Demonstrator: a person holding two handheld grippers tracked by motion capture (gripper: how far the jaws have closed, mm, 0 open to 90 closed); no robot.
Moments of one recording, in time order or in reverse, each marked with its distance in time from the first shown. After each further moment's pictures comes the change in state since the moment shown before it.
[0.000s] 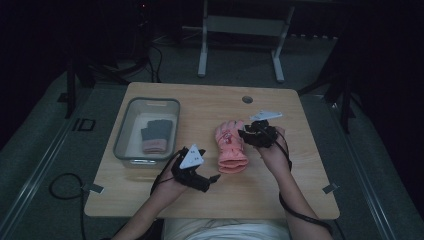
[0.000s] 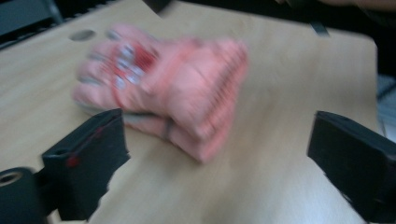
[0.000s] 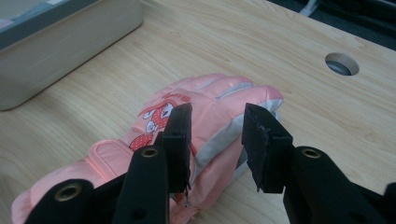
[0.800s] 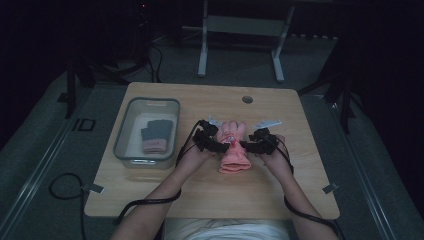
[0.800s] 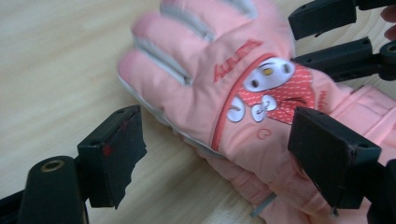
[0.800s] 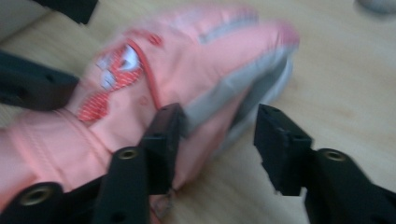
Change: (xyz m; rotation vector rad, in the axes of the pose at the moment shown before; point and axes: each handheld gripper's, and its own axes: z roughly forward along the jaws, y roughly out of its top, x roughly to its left) left arm 0.060 0.025 0.105 0.315 0.105 -0.316; right arm -0.025 -0.046 0.037 0.096 0.049 0.043
